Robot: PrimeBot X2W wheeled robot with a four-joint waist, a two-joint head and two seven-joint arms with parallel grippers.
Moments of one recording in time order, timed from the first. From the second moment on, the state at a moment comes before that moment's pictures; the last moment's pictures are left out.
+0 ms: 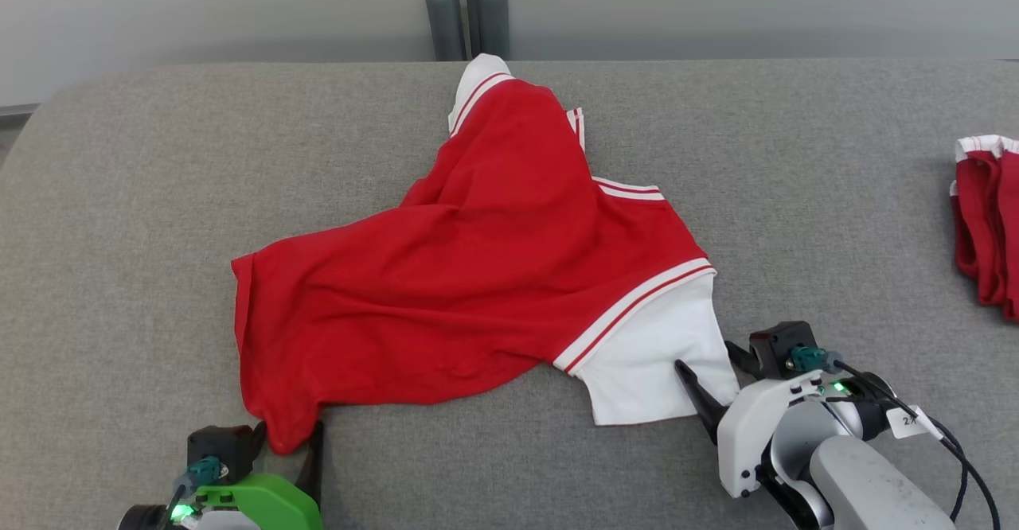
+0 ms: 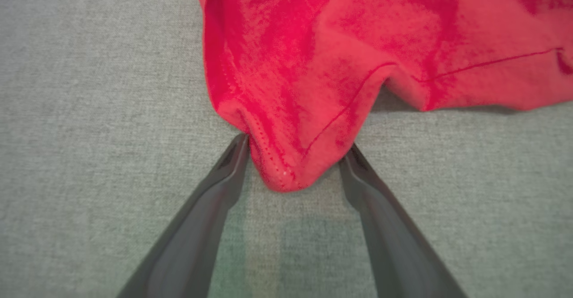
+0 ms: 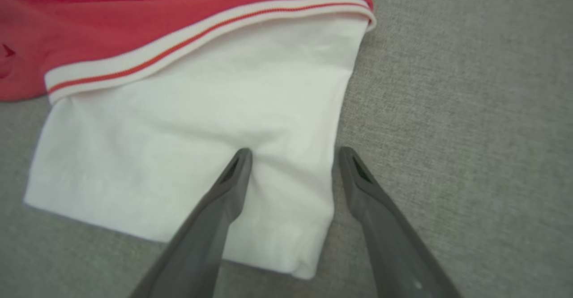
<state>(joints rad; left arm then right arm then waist) -0.03 0.12 -0.07 0.40 -0.21 -0.13 0.06 -0.27 -0.23 0.42 0.50 0.34 0.13 0.09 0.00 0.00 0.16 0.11</state>
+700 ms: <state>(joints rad) -0.06 0.21 -0.07 -0.03 -0.24 -0.12 0.10 -0.21 -0.35 0.12 -0.15 0.81 0.13 0.21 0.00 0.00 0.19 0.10</state>
